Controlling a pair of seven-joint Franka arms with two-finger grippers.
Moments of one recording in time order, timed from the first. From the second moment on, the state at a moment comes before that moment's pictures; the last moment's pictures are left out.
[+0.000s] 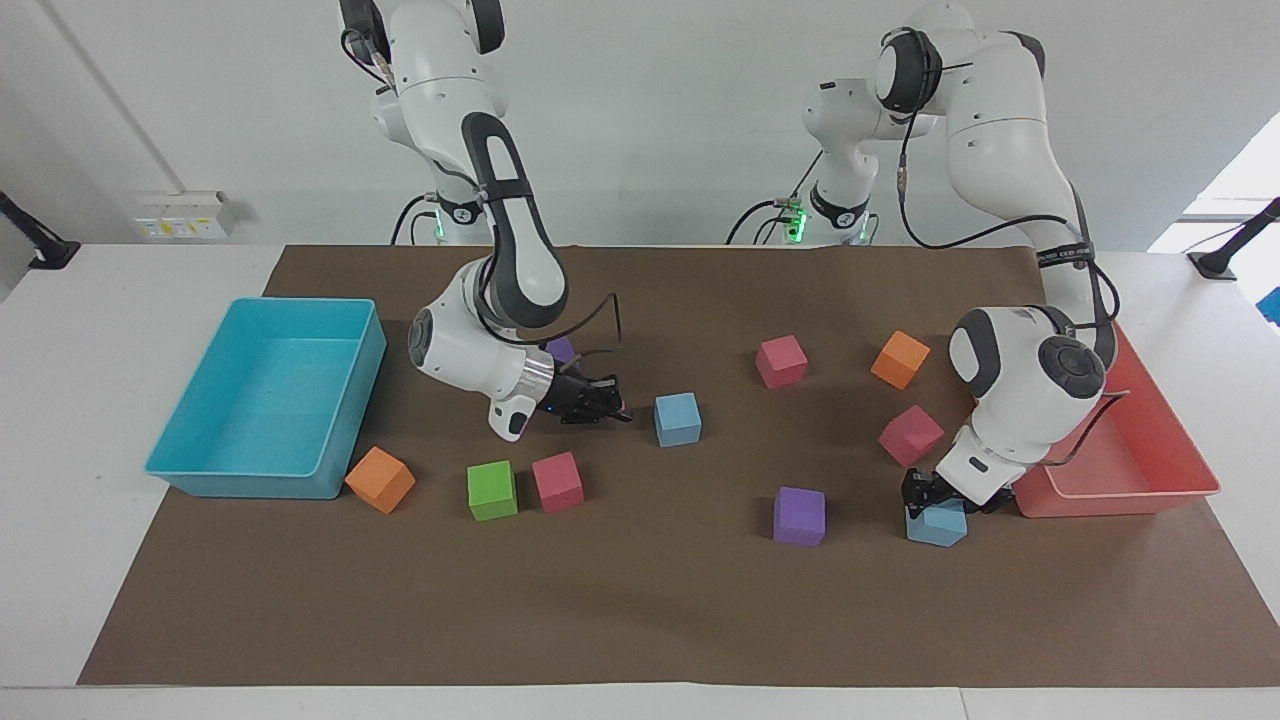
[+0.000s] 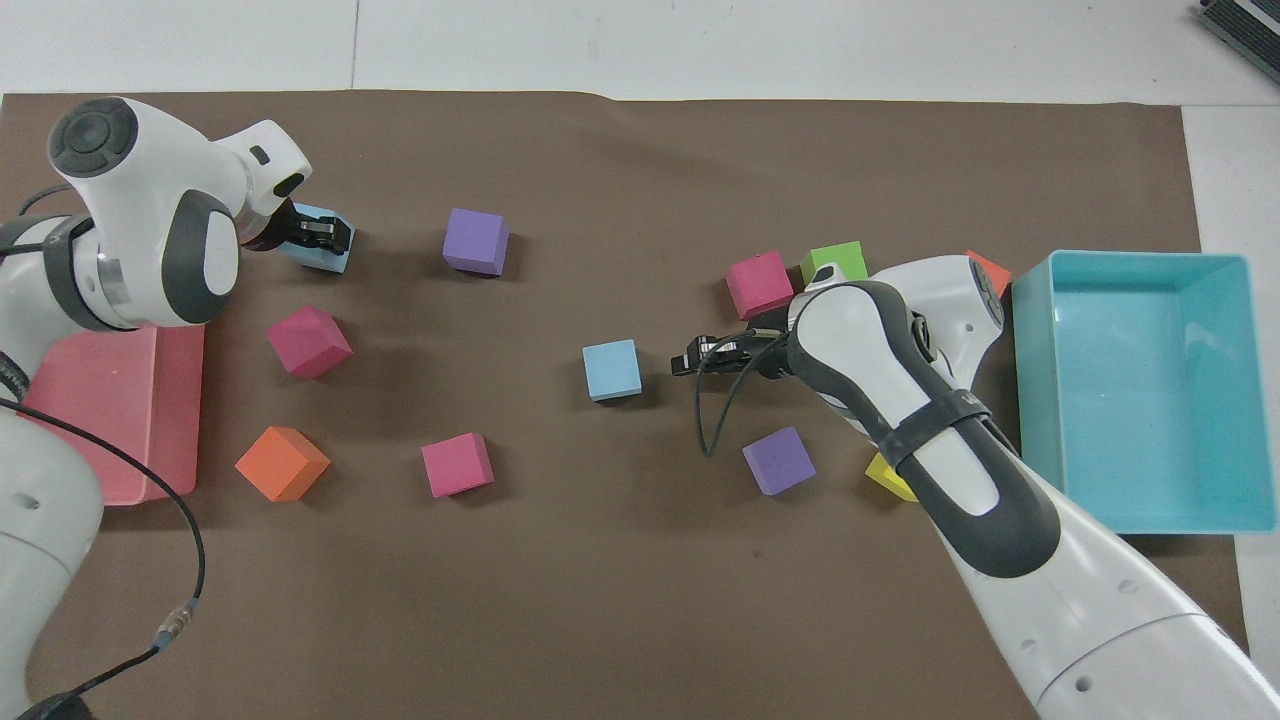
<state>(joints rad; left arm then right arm) -0.07 0.58 -0.02 -1.54 -0.06 2.22 0.12 0.39 0.43 -0.09 -1.89 1.08 2.16 -0.46</state>
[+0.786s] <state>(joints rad) -0.25 0.42 -0.02 -1.54 -0.06 2.10 -0.20 0.39 0.43 -0.08 -1.91 1.08 2.15 -0.46</state>
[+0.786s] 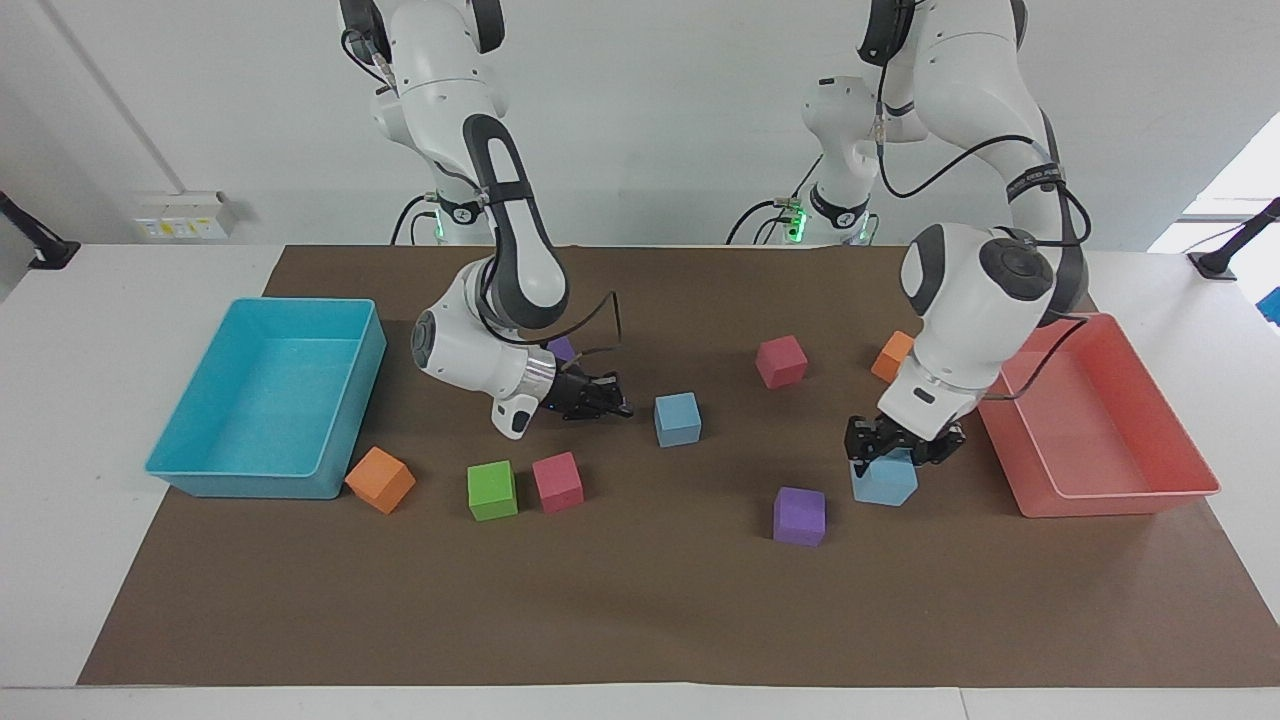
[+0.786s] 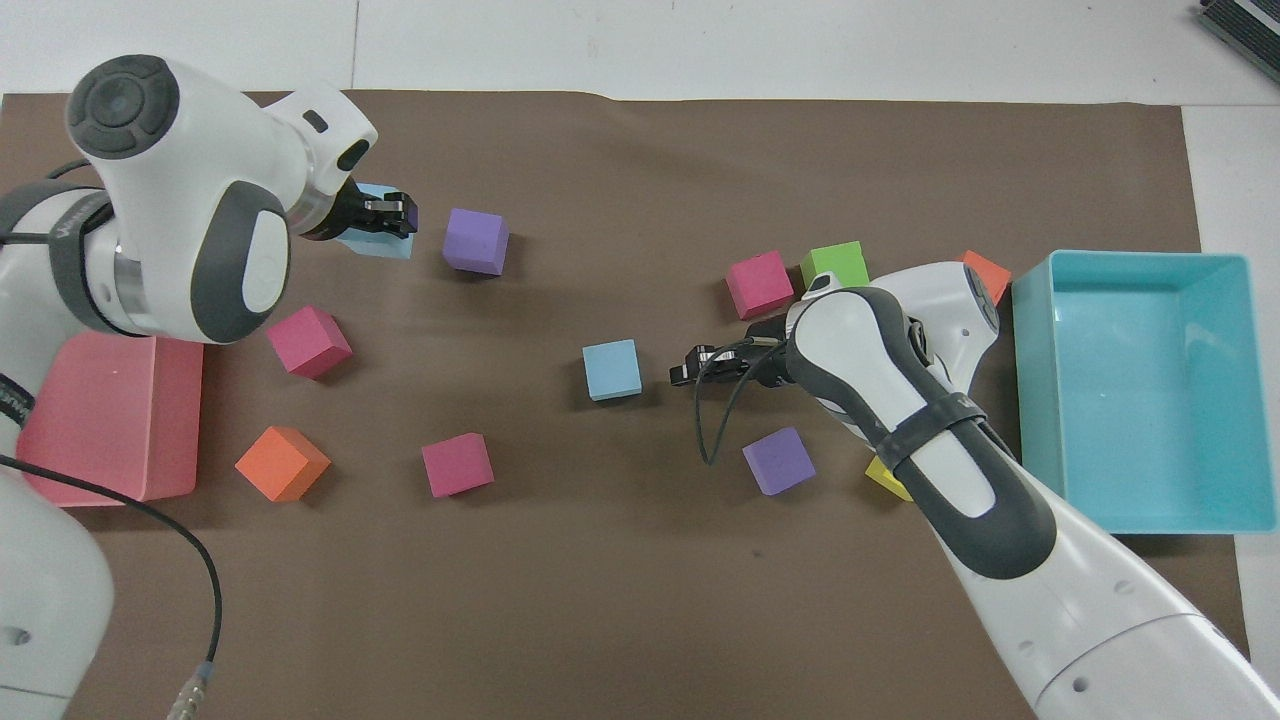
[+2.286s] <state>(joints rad) -0.62 0.35 -0.03 -1.70 -0.06 2.13 -0.85 0.36 0.42 -0.09 -1.91 1.08 2.12 -0.46</state>
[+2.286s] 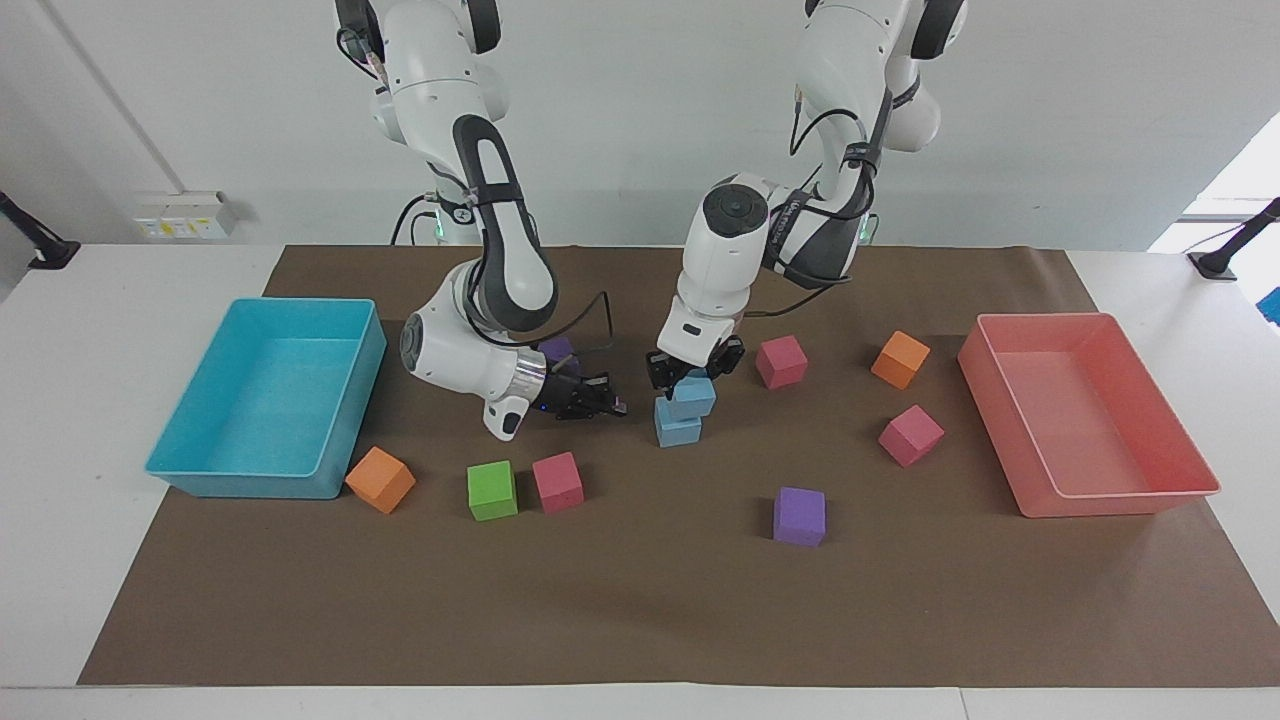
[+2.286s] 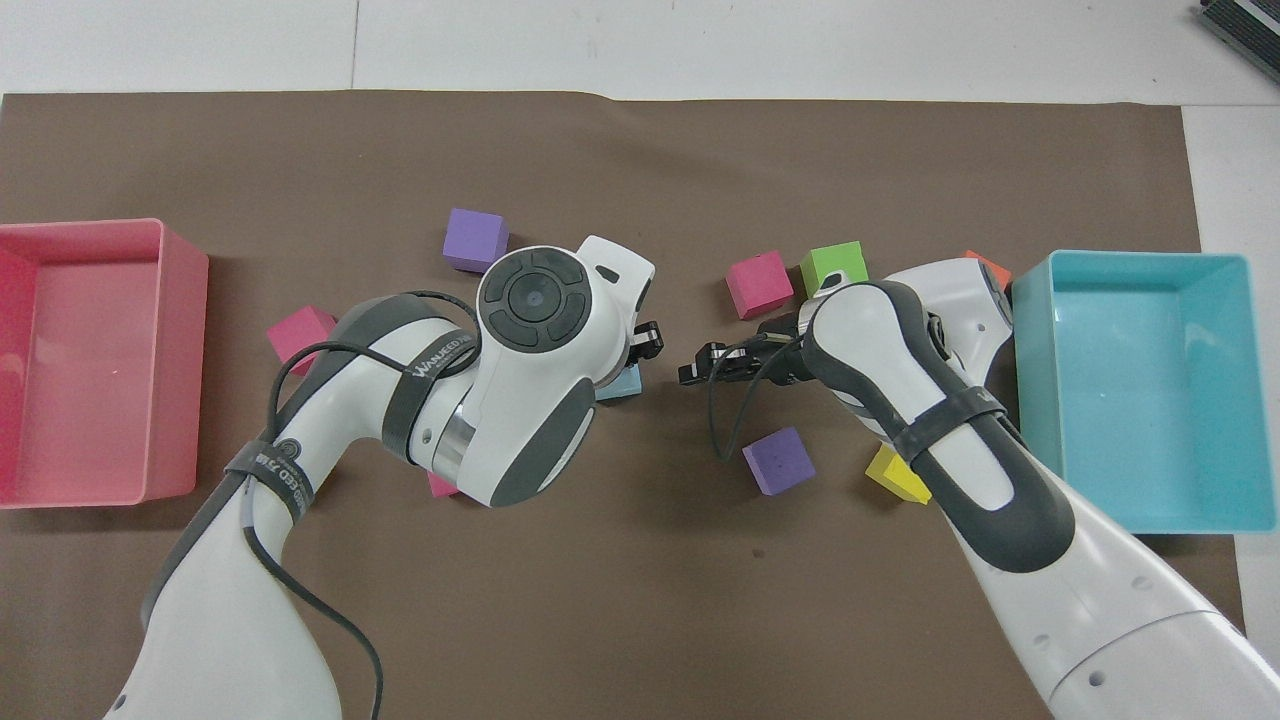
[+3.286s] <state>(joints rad) -0.64 0.35 -0.03 -1.75 -0.06 2.17 -0.85 0.36 0.42 -0.08 -1.91 1.08 2.12 -0.46</state>
